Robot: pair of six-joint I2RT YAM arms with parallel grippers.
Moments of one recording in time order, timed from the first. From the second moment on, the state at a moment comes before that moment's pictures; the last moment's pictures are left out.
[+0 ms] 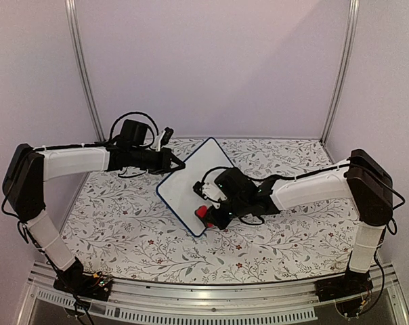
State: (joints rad) left arm -0.51 1.68 1.14 -0.09 0.54 -0.45; right arm 1.02 1.90 1.17 -0.10 -0.07 0.07
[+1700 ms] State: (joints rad) left arm -0.51 1.68 1.14 -0.10 0.54 -0.47; right arm 0.78 1.85 1.11 -0.06 -0.06 0.31
